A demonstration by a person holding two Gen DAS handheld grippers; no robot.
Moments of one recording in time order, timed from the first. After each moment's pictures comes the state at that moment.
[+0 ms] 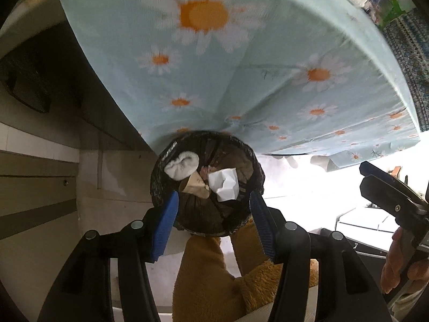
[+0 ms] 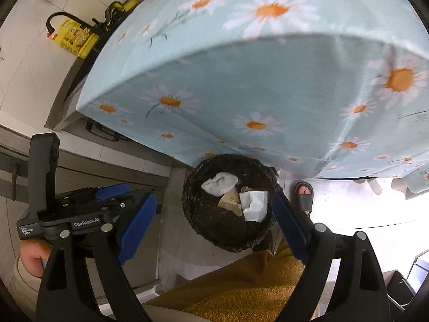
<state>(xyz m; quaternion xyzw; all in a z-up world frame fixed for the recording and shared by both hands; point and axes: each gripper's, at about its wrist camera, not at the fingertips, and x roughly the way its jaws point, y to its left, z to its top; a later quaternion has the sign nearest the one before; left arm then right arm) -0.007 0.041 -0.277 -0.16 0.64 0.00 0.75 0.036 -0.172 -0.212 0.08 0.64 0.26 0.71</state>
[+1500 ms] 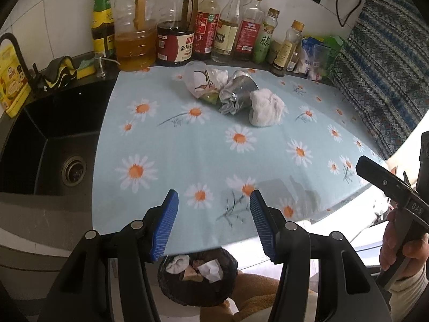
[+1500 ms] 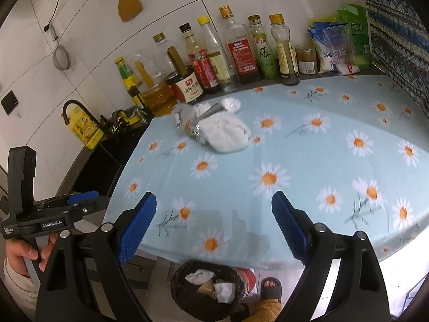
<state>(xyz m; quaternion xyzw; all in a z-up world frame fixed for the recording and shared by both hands) 0.100 0.002 -0.083 -0.07 0.49 -0.05 0.87 0.144 -0.252 -0.051 0.10 0.46 0.23 0.85</state>
